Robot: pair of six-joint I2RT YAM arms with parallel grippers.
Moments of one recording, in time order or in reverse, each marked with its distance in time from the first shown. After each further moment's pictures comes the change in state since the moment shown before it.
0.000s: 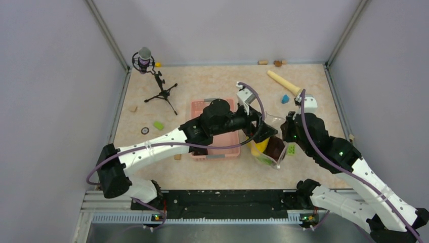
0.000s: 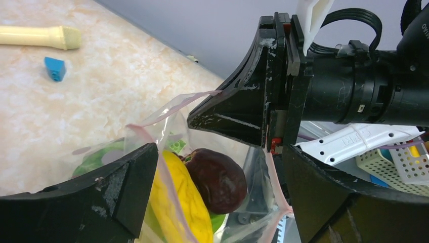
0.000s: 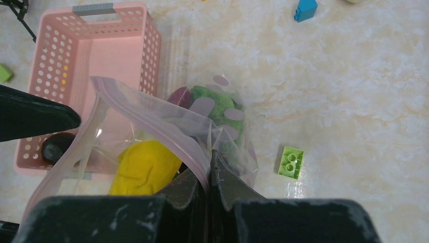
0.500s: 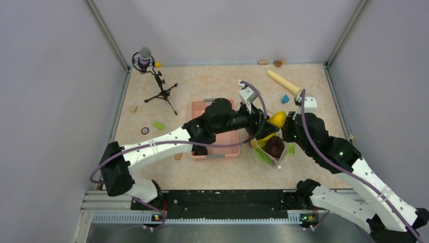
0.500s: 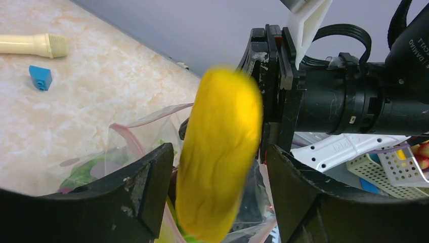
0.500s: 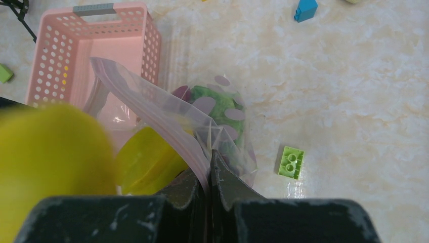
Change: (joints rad) left arm 0.005 0.014 0.002 0.047 0.018 -0.027; right arm 0.000 0.000 0.000 0.000 0.000 0.000
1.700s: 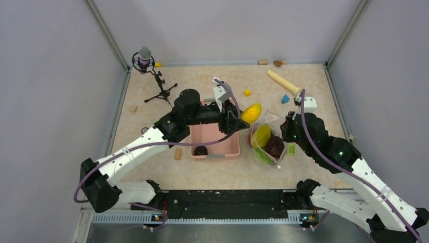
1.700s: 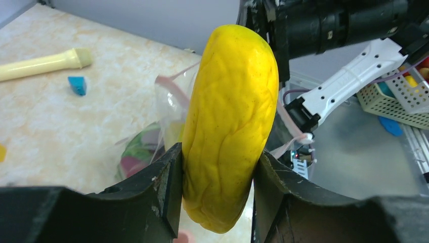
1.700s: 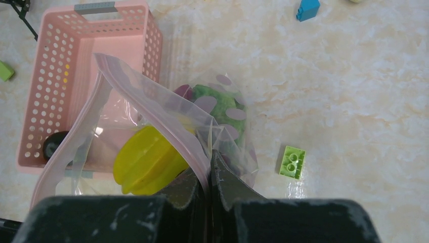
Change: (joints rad) left arm 0.249 -0.239 -0.135 -0.143 0.372 0.247; right arm 0.000 0.002 0.000 0.000 -0.008 0.000
